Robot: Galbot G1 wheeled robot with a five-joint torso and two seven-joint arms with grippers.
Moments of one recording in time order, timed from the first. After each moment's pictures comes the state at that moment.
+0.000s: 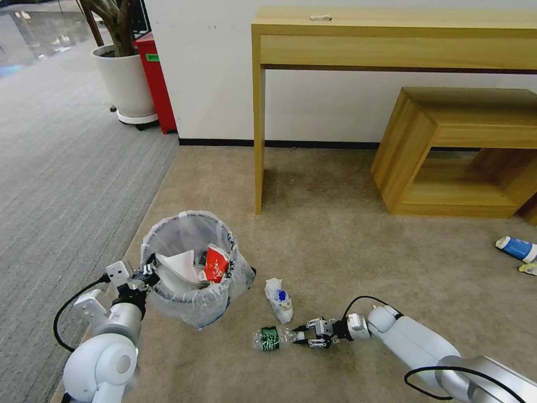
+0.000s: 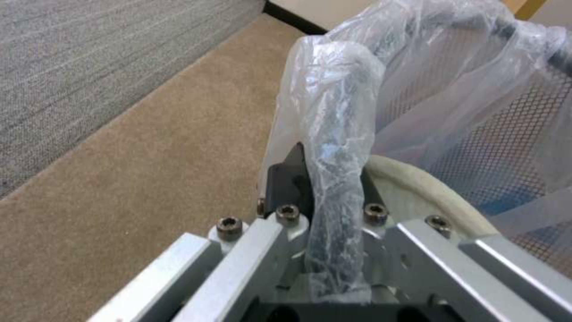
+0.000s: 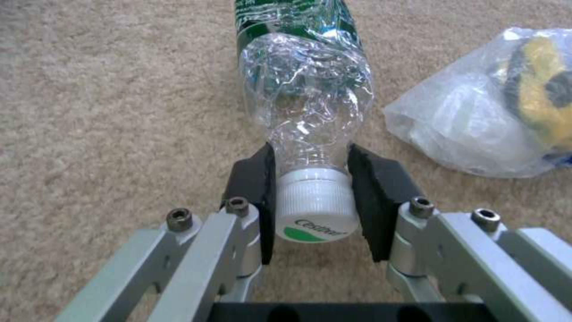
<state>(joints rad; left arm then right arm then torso) 1.48 -1.35 -0.68 -2.15 -0.70 0.38 -0.30 -0.57 1.13 -0.50 0.55 0.28 0.76 -0.95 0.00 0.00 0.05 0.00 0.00</state>
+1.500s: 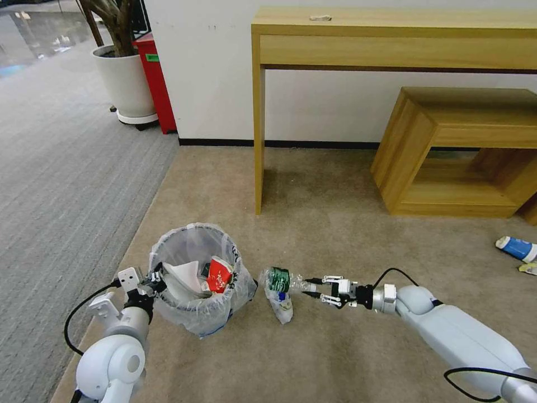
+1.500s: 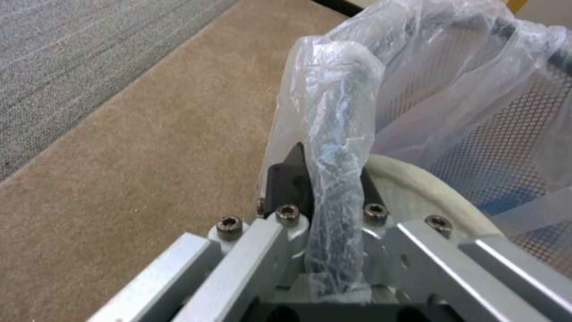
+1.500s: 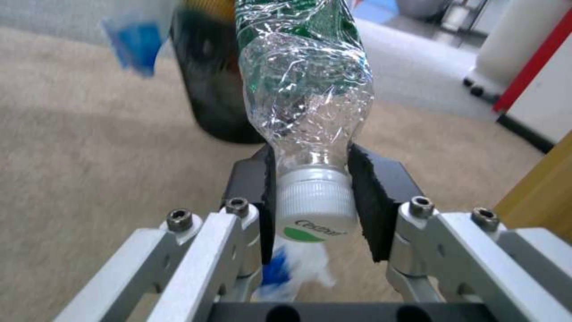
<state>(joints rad) 1.46 -1.32 -0.64 -2.07 -0.66 0.38 -0.29 -0.67 0.84 -0.28 1.08 0.57 0.69 -0.91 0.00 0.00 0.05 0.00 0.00</state>
